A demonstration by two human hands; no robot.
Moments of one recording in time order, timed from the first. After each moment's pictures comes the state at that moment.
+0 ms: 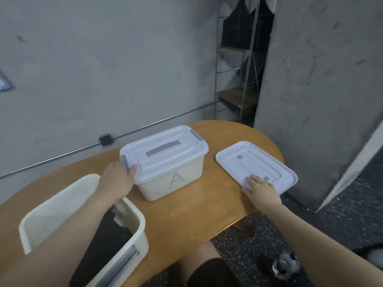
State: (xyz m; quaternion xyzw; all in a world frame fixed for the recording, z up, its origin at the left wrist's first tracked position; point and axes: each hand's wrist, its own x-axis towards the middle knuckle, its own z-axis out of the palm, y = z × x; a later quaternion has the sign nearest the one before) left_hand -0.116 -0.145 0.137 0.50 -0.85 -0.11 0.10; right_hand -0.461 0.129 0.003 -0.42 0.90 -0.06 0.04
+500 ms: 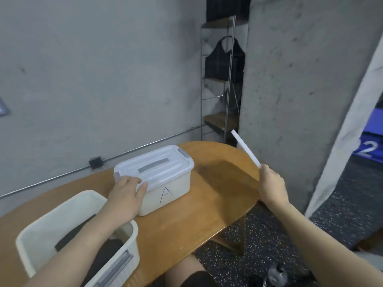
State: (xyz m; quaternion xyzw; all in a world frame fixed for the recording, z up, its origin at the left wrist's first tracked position) left_hand -0.114 -0.045 0.180 0.41 -0.88 -0.18 0.15; right_hand -0.445 0.197 0.126 -0.28 0.91 -0.28 -0.09
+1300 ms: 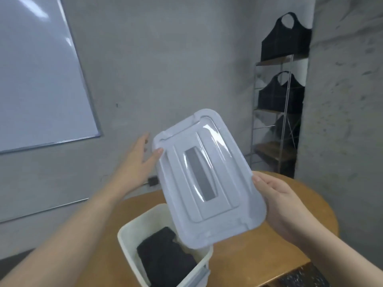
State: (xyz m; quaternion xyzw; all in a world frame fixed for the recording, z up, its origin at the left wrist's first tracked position) left_hand 0.024 -0.107 0.342 0.36 -0.83 -0.22 0.37; right_hand -0.224 0.132 0.275 -0.48 0.48 -0.65 0.33
